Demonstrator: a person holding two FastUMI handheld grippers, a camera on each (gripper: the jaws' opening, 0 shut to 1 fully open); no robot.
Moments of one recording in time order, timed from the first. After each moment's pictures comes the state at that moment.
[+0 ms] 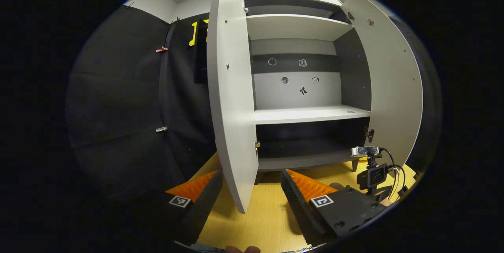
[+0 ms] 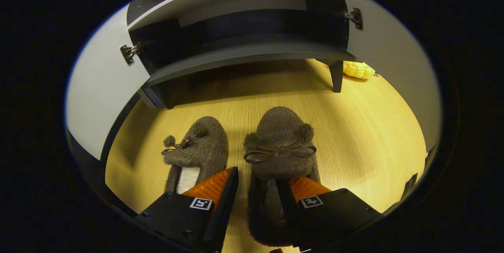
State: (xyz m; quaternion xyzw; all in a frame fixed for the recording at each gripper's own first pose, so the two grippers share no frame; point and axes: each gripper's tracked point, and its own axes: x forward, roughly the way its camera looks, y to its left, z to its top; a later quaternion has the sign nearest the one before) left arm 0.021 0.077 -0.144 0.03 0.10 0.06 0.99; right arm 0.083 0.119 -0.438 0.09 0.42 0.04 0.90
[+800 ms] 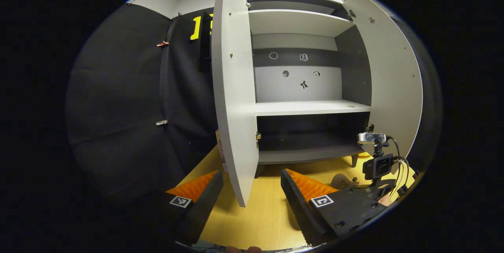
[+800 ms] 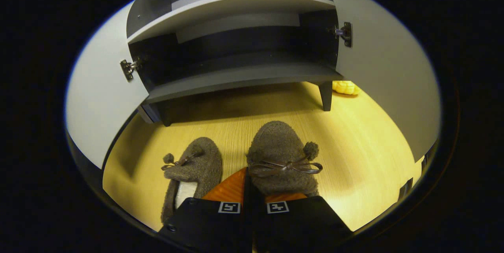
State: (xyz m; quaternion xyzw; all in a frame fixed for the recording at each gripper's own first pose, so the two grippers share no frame) left arm 0.016 0.075 -0.154 0.02 0.12 0.05 0.99; right arm 0.098 0.097 -0.388 0.09 0.35 0.04 0.93
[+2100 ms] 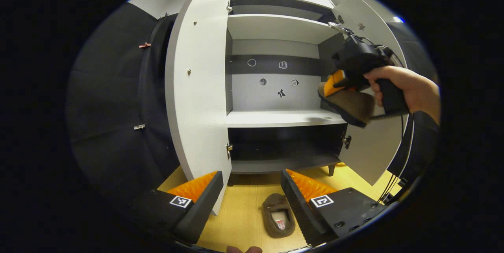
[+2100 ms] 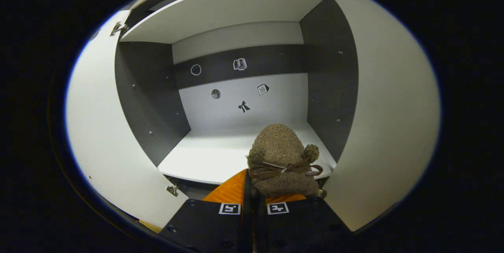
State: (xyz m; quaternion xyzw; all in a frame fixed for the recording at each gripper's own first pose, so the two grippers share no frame) left arm 0.036 0.016 -0.129 0.01 0.10 -0.02 0.99; right arm 0.265 0.060 -0.043 0.10 0.19 0.06 0.98
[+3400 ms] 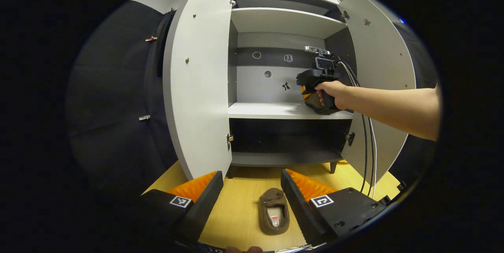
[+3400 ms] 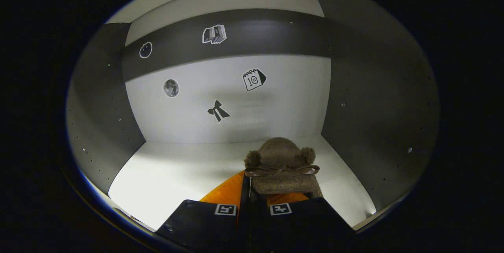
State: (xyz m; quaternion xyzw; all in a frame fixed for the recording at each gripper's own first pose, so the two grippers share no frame) left arm 0.034 0.005 -0.142 -0.01 0.13 0.01 0.99; right arm 0.442 0.070 -0.116 0.08 0.21 0.01 0.97
